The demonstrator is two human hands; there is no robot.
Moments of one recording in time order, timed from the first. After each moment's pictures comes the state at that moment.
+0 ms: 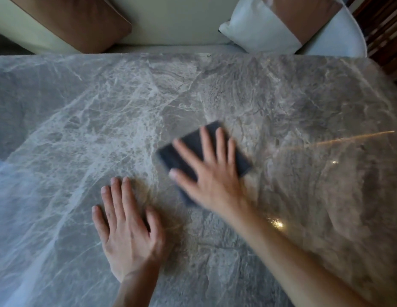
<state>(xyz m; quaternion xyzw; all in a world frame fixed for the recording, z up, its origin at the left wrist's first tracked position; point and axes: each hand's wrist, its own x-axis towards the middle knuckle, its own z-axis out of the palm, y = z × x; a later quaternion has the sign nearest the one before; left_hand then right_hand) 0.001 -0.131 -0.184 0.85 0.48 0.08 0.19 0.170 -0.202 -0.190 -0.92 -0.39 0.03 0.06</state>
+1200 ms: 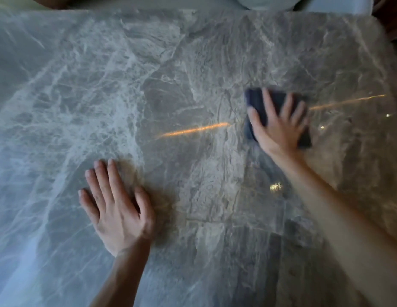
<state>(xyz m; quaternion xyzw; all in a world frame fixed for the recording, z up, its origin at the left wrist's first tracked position) 0.003 -0.130 -0.185 0.85 0.49 0.06 0.18 0.285 -0.292 -0.177 -0.99 -0.12 0.05 0.05</state>
